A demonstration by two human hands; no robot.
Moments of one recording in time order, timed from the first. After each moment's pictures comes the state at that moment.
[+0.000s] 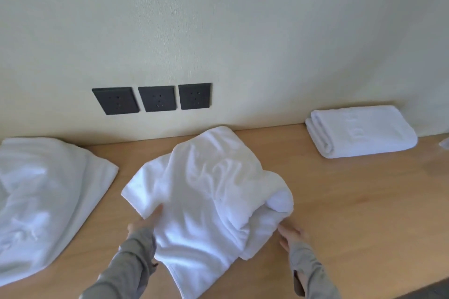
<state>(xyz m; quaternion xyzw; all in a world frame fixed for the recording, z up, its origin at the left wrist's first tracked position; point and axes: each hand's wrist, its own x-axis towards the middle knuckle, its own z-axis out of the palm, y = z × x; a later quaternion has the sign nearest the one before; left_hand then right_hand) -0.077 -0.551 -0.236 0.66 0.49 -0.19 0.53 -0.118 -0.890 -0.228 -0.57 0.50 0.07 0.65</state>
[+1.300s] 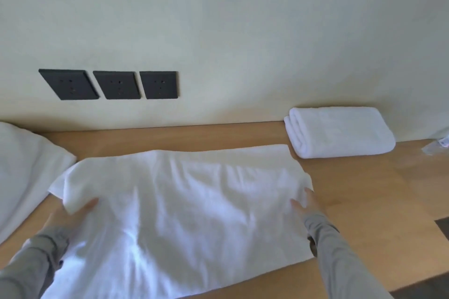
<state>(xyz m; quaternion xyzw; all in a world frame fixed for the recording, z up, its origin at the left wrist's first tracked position) -0.076 -0.470 -0.301 0.80 0.43 -0.12 0.39 -0.046 -1.058 -0.223 -0.90 0.29 0.18 0.28</state>
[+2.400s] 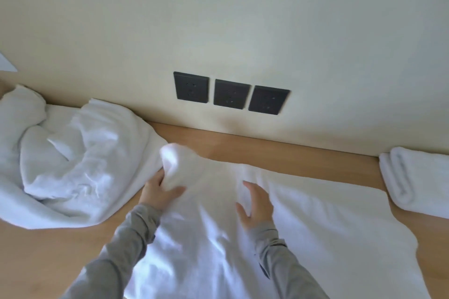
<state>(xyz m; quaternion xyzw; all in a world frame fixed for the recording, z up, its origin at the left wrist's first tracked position) -0.066 -0.473 -0.204 0.79 0.31 -0.02 0.52 -0.033 -0.718 -0.207 -0.94 -0.10 0.10 0.31</state>
